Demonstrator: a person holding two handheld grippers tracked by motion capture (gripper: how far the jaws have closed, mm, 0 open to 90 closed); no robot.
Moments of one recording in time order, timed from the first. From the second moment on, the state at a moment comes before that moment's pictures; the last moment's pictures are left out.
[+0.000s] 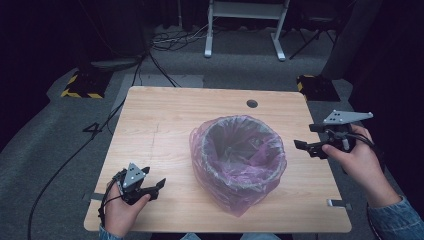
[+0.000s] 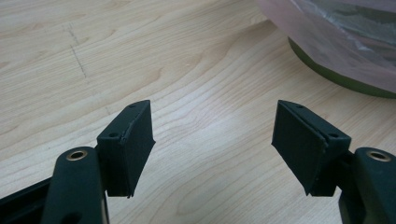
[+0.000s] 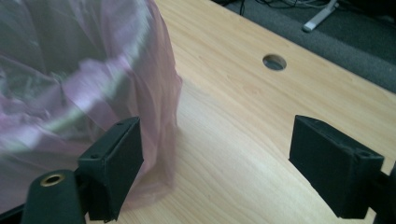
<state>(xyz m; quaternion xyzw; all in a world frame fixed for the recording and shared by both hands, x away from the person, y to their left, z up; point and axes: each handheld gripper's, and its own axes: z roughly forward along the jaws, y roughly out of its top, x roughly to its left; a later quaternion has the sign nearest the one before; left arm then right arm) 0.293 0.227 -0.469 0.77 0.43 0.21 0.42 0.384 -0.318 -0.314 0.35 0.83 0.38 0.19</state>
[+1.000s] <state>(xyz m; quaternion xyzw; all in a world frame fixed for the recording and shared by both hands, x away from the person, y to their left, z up) 0.298 0.240 -0.481 0.78 0.45 0.19 0.40 0.381 -0.363 -0.437 0.42 0.83 0.34 0.17</state>
